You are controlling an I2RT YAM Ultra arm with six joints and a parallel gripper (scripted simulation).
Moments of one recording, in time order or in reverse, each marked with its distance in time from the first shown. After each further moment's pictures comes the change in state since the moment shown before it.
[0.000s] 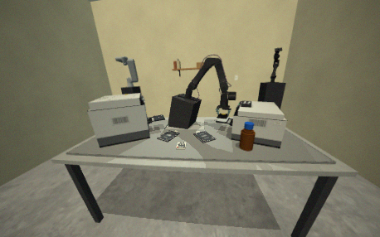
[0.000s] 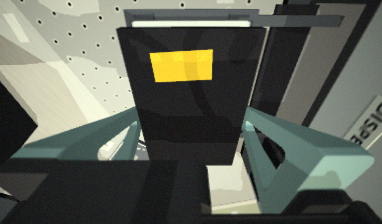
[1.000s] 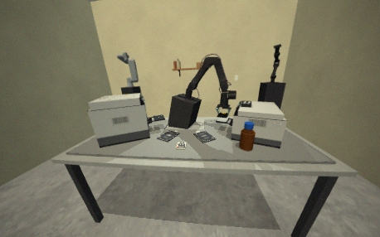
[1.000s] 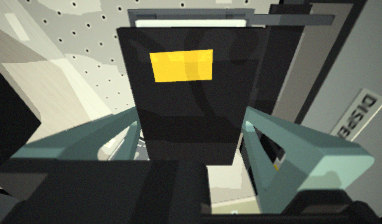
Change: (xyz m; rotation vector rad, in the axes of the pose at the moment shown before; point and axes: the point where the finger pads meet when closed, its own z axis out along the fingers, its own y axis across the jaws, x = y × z) arm 0.000 0.000 -0.009 0.000 0.000 0.001
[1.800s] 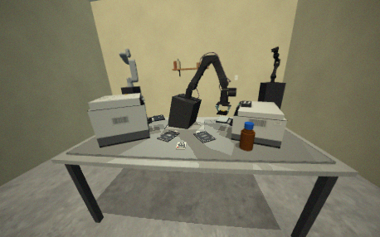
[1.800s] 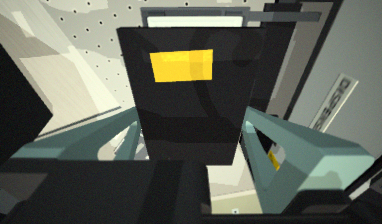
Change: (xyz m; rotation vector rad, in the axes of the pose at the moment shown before) arm 0.001 0.003 -0.024 -0.010 0.000 0.002
